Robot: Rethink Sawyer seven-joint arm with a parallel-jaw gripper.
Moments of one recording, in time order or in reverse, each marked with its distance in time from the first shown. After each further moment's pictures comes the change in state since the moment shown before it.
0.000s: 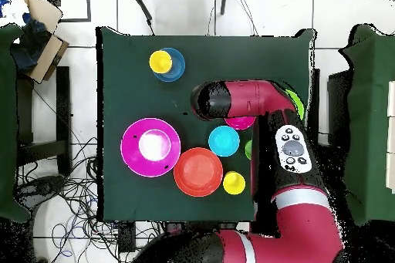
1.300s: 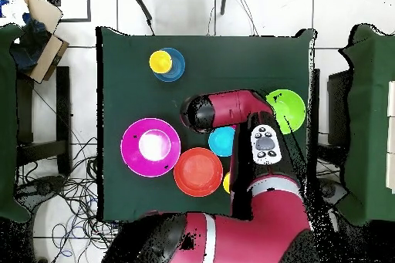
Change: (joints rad) arm 0.096 0.083 -0.097 -0.001 -0.053 -0.001 0.000
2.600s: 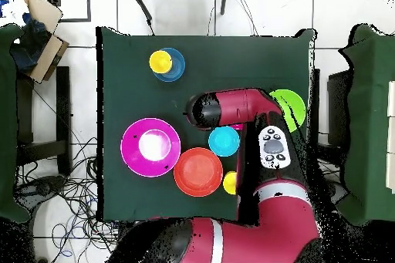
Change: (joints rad) arm -0.019 -0.011 -0.003 -0.009 0.001 -0.028 0.000
